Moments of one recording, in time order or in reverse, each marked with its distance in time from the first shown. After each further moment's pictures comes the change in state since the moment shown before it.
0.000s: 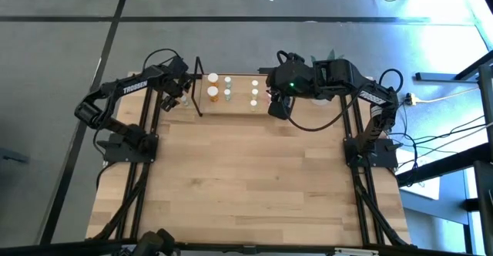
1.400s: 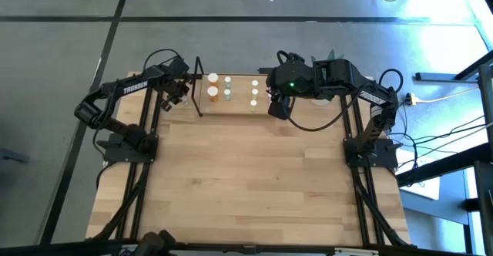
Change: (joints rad) left arm -0.011 0.000 0.000 0.004 0.000 0.032; right arm 0.000 0.000 0.000 0.000 0.000 -0.001
